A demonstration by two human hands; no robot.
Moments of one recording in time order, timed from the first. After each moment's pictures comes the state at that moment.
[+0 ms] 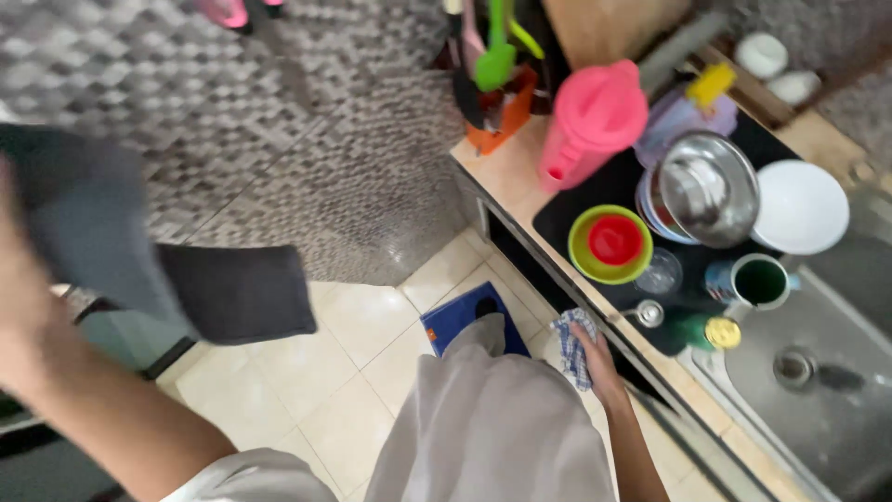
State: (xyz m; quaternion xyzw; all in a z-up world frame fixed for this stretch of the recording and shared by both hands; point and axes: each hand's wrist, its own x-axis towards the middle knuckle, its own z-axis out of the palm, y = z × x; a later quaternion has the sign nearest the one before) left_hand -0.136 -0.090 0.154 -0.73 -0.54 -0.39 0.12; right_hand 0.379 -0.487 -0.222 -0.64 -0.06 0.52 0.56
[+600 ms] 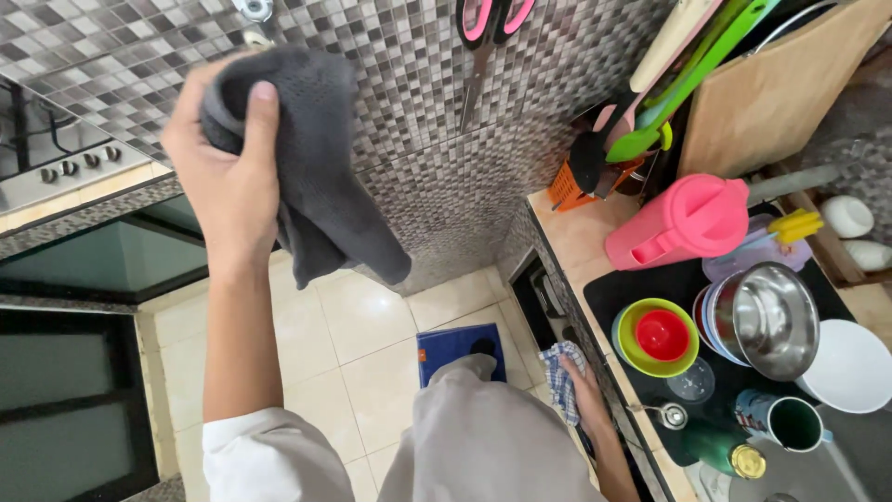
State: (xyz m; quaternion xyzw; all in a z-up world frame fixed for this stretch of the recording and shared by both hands) left_hand -0.013 -0.138 0.248 -0.65 -0.43 -0.59 -0.20; right_hand 0.367 -0.393 -0.213 -0.64 -0.16 0.58 0.48
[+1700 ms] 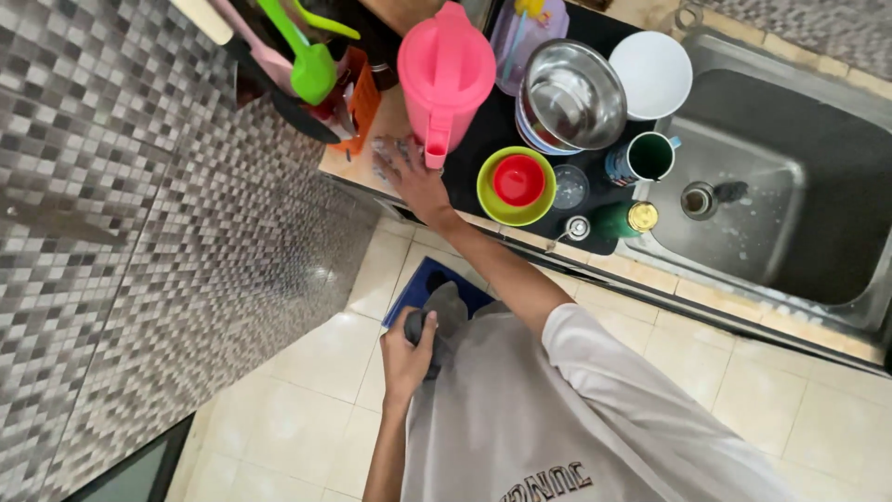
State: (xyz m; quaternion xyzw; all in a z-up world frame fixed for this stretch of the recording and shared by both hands) left_hand 0.135 -0.278 -0.058 -0.72 -0.44 -0.12 -0.52; right_hand 0.390 -0.172 -0.211 -0.79 -0.59 -0.18 0.07
